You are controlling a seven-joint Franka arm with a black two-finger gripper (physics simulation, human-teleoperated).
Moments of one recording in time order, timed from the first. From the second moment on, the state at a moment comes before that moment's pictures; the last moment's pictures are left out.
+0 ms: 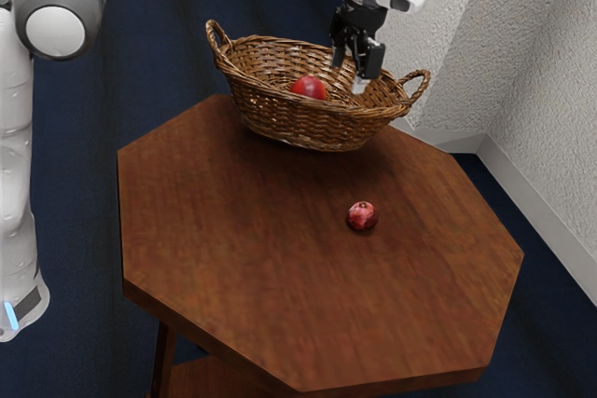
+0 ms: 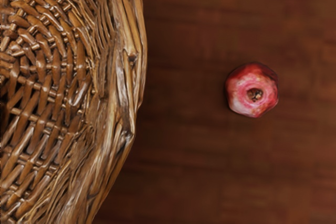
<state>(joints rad) 0.04 0.08 -0.02 -1.32 0.02 1.46 -0.09</state>
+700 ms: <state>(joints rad) 0.22 0.08 0.00 -1.33 0.10 1.41 -0.08</state>
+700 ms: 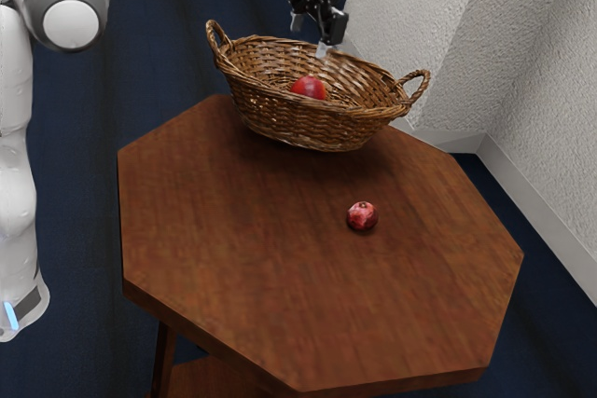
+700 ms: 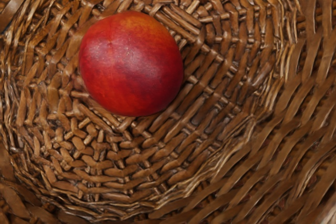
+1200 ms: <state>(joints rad) 0.25 0.17 0.00 -1.44 0.12 1.56 -0.05</state>
